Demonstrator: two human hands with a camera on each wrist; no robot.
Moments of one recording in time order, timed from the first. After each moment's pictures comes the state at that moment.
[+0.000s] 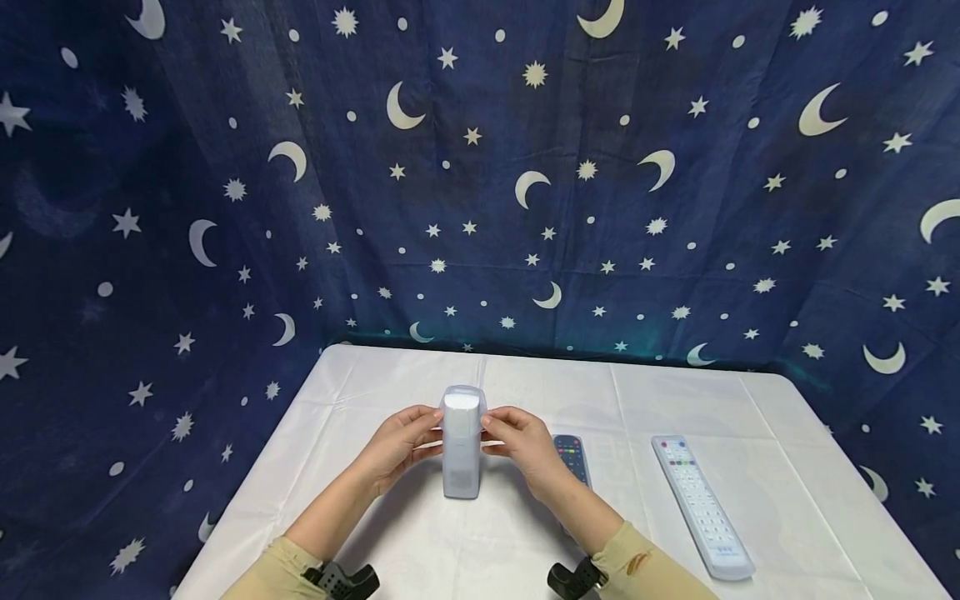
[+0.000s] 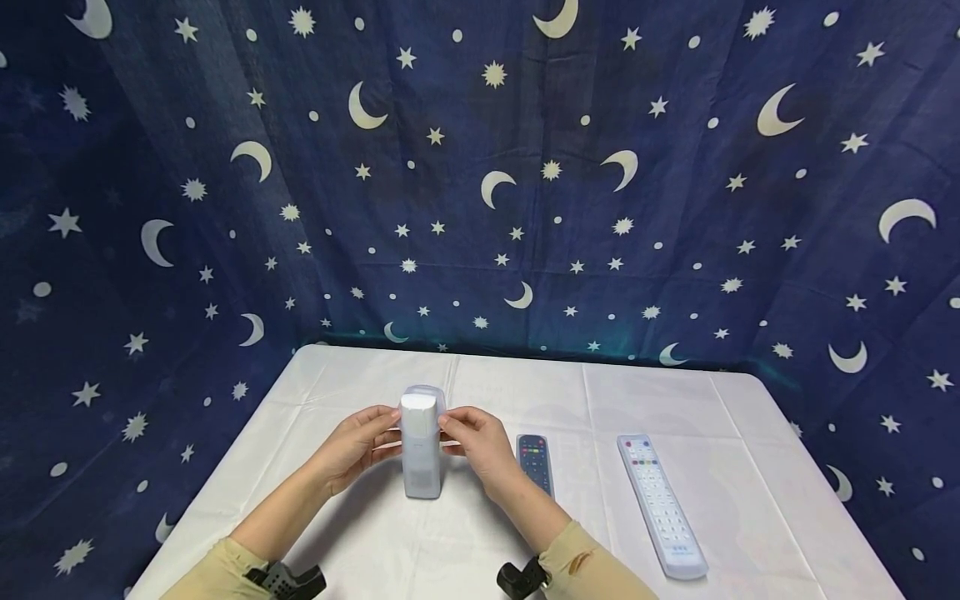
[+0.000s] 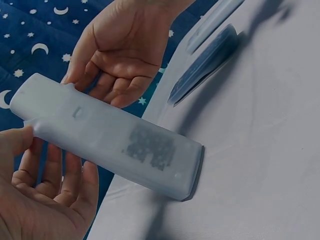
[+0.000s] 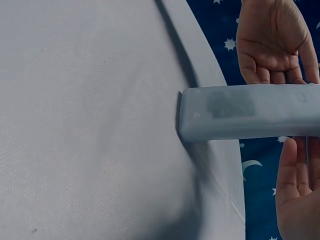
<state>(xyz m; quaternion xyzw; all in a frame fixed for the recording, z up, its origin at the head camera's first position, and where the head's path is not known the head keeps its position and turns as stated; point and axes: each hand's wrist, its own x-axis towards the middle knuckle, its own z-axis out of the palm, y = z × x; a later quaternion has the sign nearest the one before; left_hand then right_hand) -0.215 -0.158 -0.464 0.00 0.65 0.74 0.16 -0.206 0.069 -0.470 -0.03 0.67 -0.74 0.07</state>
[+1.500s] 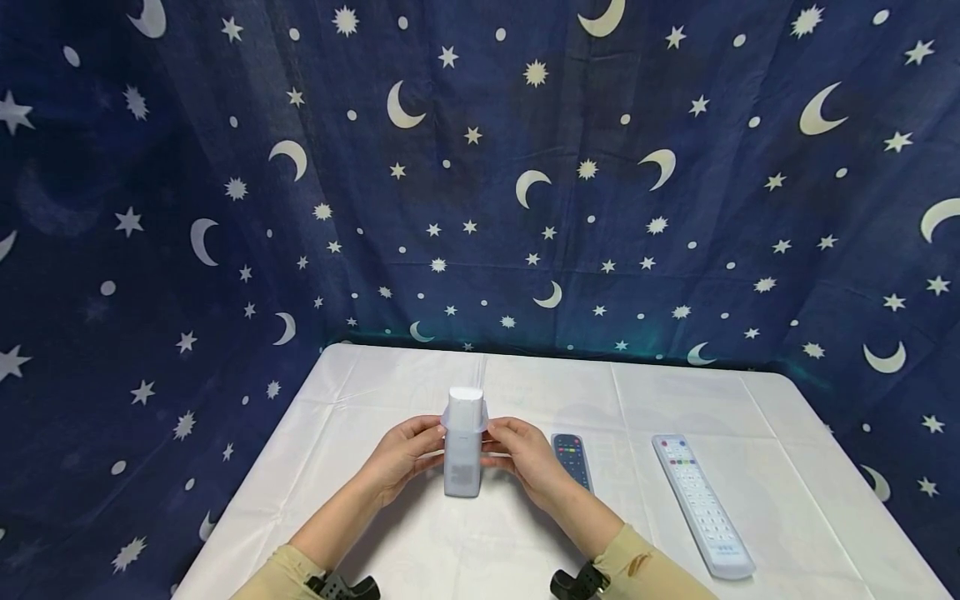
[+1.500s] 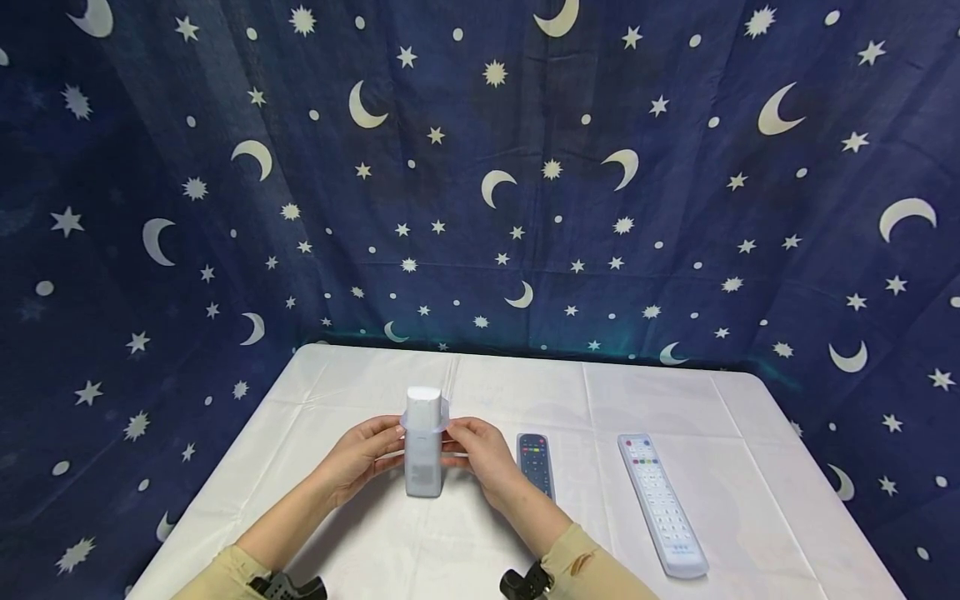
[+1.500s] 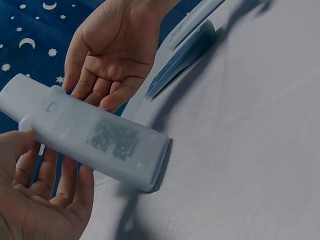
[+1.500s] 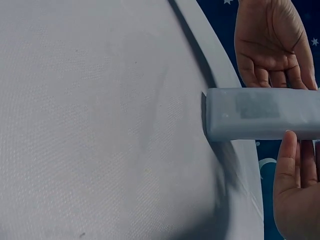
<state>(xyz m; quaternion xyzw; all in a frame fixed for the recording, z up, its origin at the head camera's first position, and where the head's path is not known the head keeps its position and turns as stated) -0.206 -0.156 -0.484 0.01 0.65 0.74 0.16 -0.203 0.072 -0.487 -0.02 0.64 -0.76 0.13</state>
